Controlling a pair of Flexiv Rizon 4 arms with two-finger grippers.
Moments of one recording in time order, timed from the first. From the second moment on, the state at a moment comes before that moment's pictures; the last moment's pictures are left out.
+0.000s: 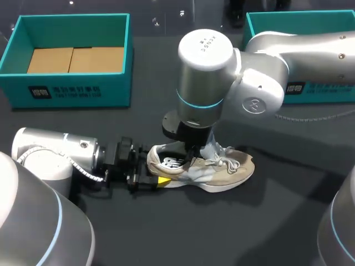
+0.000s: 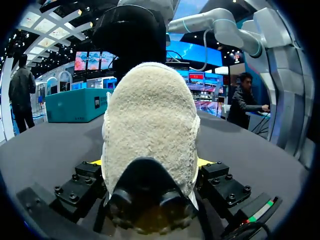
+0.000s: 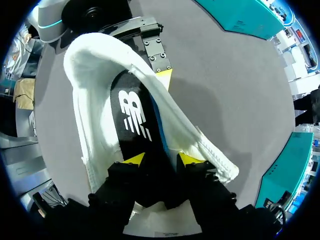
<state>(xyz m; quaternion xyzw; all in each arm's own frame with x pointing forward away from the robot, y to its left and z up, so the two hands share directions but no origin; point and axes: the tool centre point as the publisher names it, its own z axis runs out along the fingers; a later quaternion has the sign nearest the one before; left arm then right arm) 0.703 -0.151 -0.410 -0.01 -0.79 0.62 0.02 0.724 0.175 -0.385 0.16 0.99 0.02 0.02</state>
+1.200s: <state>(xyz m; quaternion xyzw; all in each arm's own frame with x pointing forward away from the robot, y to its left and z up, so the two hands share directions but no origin) 0.702 -0.151 -0.411 -0.01 -0.79 0.62 0.02 0.708 0.184 -0.403 0.13 0.99 0.09 -0.04</state>
